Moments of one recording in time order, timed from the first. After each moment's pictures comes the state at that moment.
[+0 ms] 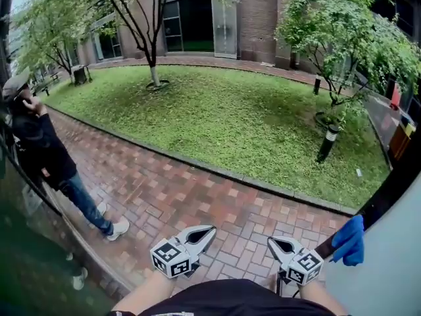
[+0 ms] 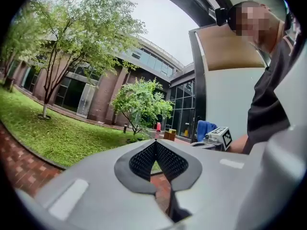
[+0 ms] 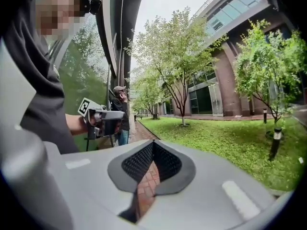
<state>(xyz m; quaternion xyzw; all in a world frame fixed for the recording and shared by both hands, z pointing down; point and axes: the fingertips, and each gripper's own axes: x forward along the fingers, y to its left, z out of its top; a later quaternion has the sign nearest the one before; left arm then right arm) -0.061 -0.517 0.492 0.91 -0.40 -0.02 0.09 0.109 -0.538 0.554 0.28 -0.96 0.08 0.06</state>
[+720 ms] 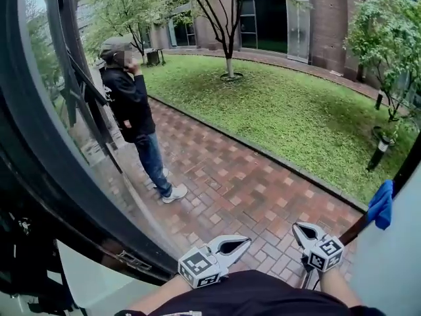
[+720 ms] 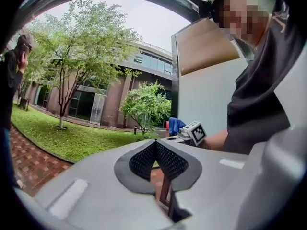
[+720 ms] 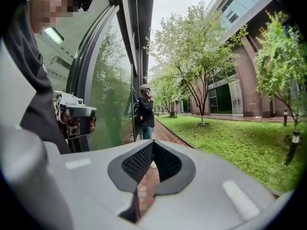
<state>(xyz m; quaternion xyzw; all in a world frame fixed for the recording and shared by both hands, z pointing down) -0.026 -0.210 0.473 0.89 -0.45 0.00 0.04 0.072 -0.344 0.543 0.19 -0.98 0.06 0.08</state>
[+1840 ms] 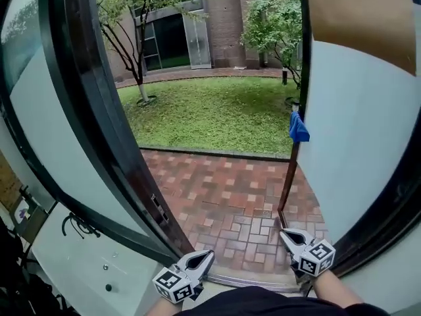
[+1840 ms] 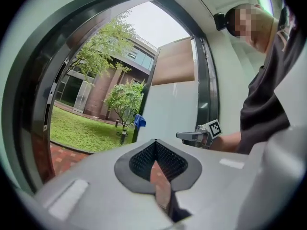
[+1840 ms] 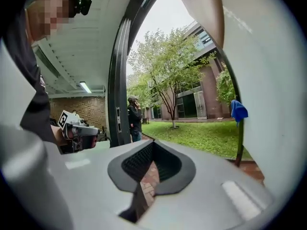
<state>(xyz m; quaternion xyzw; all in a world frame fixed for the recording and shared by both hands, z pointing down) -0.035 0.151 0.468 0.92 -0.36 -0.02 0.11 0.179 0.086 0.481 0.38 -0.92 0.08 0.04</state>
